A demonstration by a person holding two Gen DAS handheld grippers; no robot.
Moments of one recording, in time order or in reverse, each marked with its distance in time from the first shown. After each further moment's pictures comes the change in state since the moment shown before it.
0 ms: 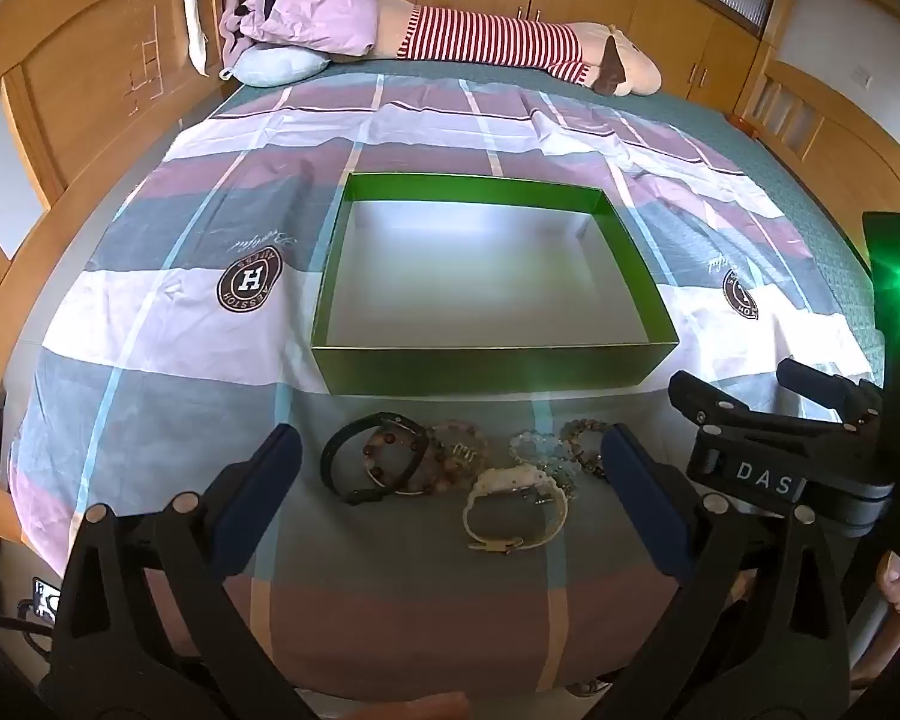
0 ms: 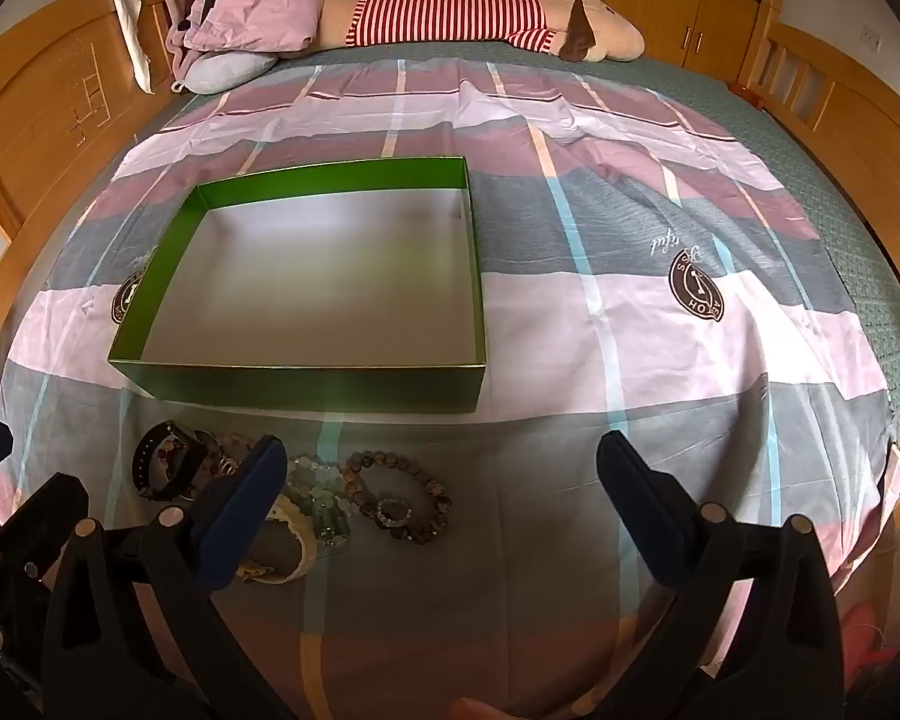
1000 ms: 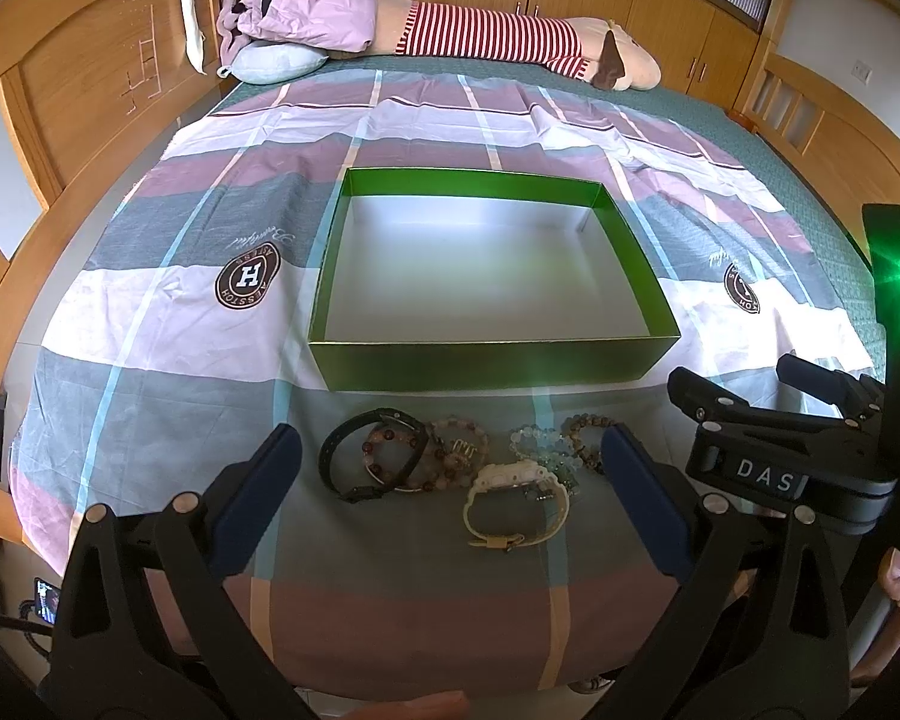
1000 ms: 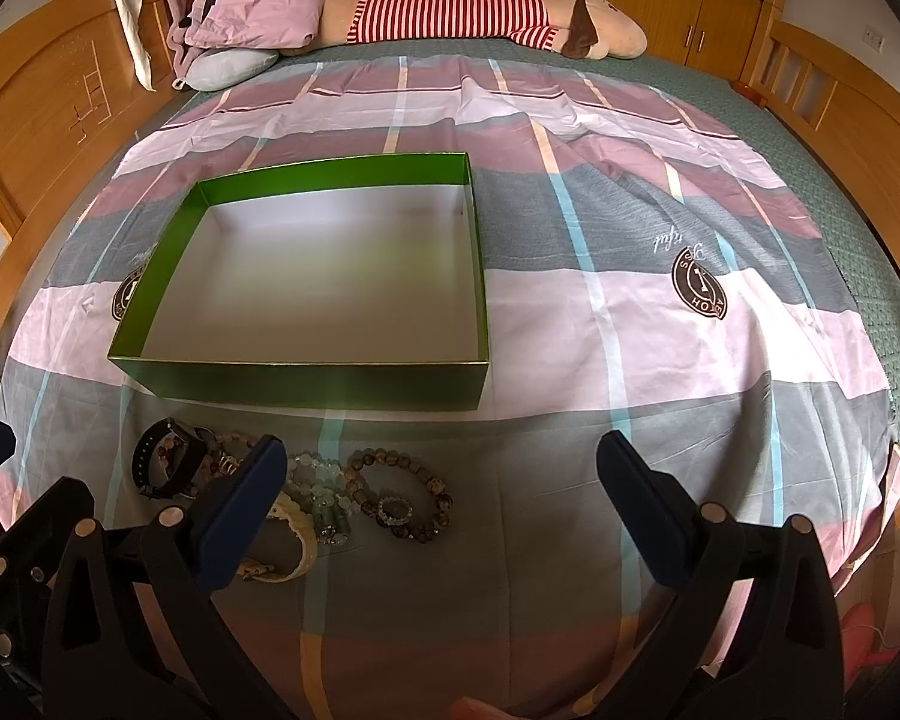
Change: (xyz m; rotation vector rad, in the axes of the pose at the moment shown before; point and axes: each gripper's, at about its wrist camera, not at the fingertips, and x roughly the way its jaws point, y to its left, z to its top) left arm 0.001 0.000 0.000 0.003 0.004 0.003; right arm 0.002 0.001 0.000 0.000 0.003 0.000
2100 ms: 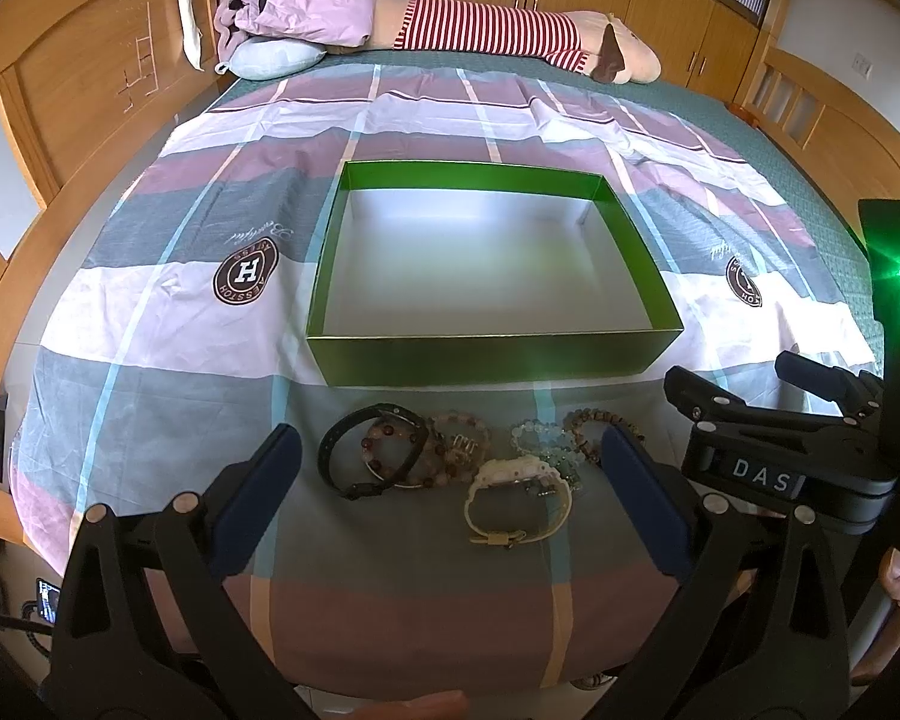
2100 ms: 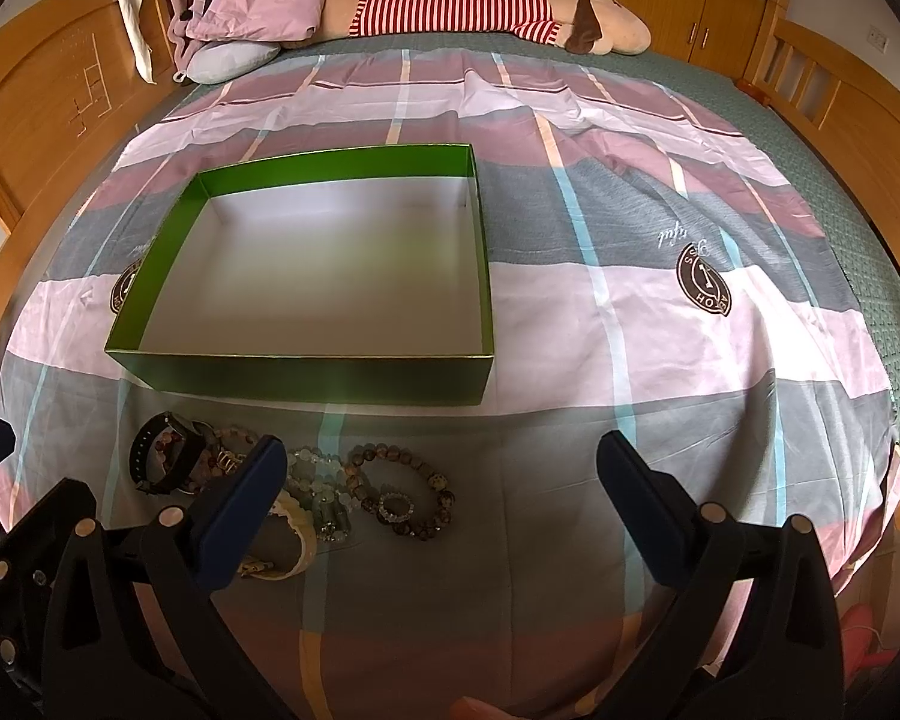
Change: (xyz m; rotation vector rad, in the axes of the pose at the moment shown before) left arm 0.007 -0.004 -0.008 0.002 0.007 0.004; right arm 0.006 0.007 -0.005 -0.003 0.005 0.004
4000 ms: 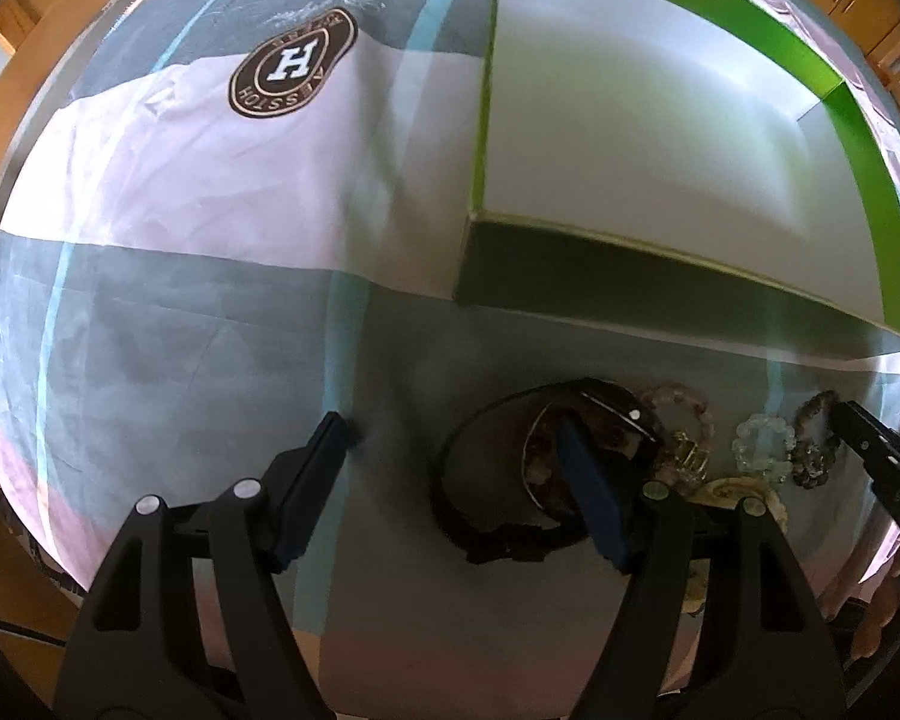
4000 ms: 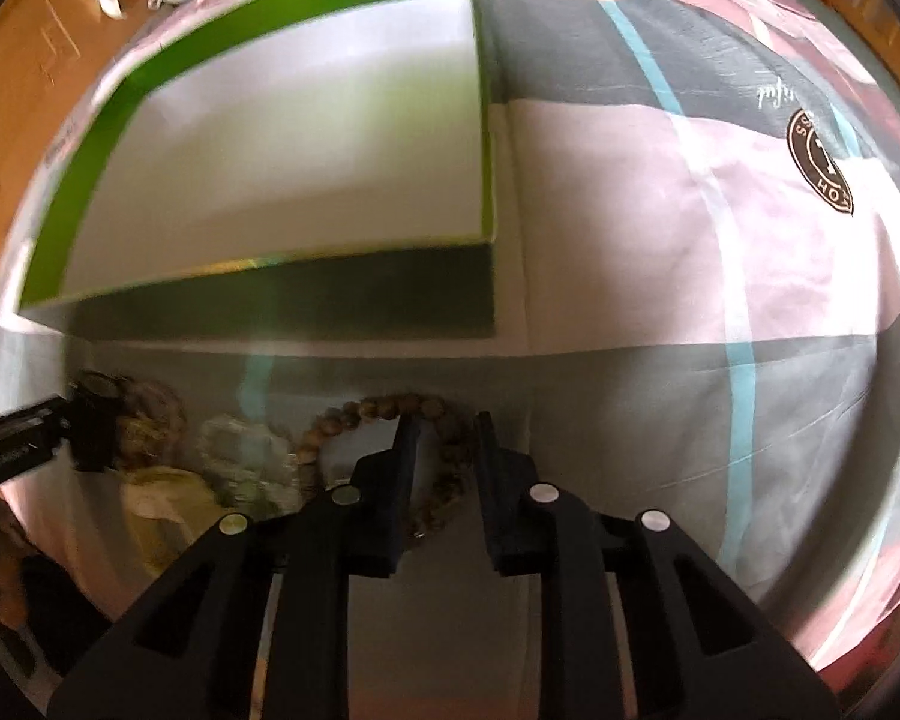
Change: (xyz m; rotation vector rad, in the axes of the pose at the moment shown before) left arm 0.153 0.091 -0.002 -0.153 0.437 0.123; right arm 0.109 -0.018 0.003 0.024 0.299 0.120
